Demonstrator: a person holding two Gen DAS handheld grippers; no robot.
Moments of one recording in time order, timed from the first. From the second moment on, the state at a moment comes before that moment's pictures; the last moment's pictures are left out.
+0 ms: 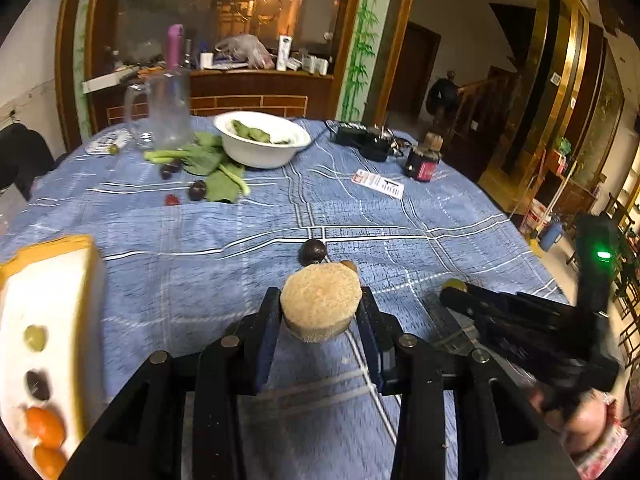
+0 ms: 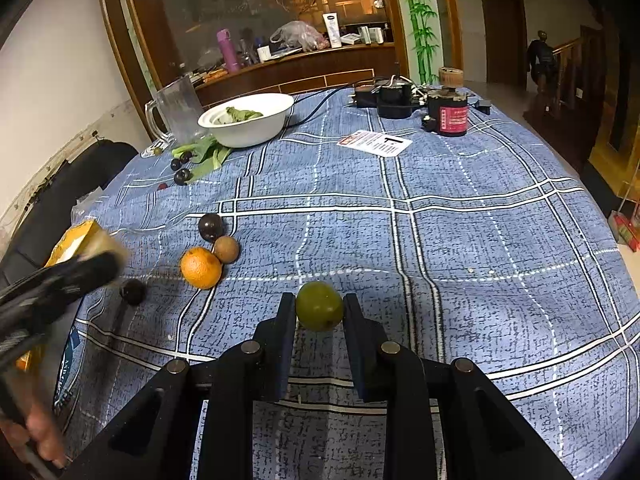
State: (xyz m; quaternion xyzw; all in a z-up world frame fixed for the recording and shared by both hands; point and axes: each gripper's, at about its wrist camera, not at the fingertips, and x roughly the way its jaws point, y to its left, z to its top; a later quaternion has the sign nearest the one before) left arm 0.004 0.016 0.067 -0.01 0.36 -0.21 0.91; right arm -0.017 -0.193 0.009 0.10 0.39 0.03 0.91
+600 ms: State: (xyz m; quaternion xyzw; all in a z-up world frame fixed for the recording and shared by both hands) left arm -0.077 0.233 0.092 -0.10 0.36 -0.01 0.93; right arm -0.055 -0.099 0.059 0.10 0.38 0.14 0.91
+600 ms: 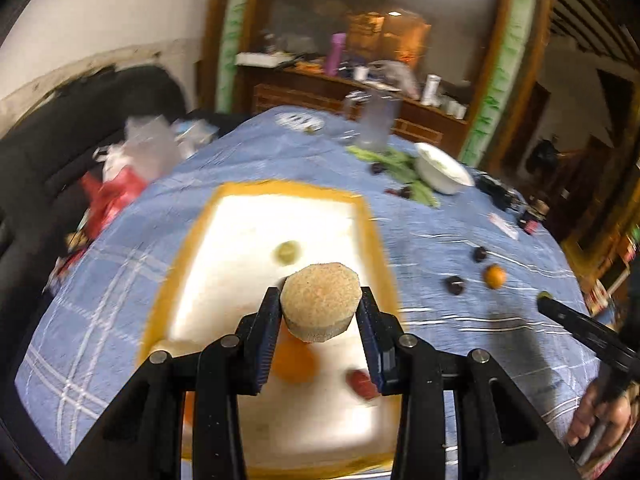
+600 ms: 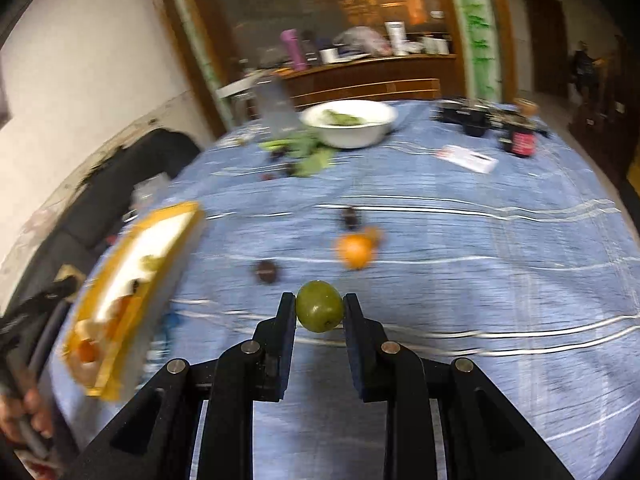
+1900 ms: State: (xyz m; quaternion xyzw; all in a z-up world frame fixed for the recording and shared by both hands) left arm -0.037 0.303 0.076 -0.15 0.42 0.02 0.90; right arm -0.039 0.120 0.060 -0.07 0.37 0.22 0.90
